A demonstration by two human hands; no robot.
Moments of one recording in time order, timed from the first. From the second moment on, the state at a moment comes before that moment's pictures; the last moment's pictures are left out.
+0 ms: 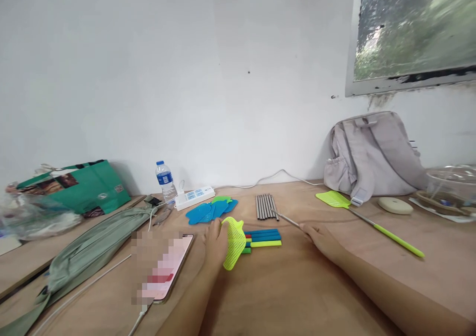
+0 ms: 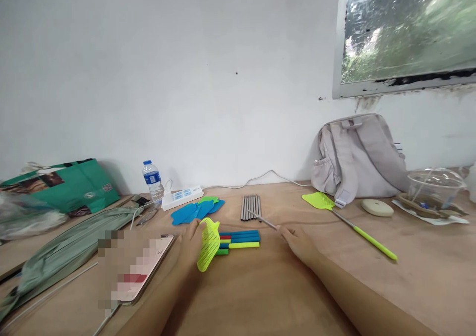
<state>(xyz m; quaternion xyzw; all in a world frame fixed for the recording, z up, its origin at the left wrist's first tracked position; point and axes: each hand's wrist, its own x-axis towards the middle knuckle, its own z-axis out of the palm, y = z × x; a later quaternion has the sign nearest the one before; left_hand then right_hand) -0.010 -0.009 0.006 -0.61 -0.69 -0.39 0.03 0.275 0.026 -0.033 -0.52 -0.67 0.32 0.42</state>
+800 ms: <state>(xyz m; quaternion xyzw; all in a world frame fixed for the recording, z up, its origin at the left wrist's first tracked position) 0.019 -0.029 0.010 -0.70 -0.63 -0.32 -0.04 0.273 -0.019 -0.008 -0.44 -0.85 0.14 0.27</state>
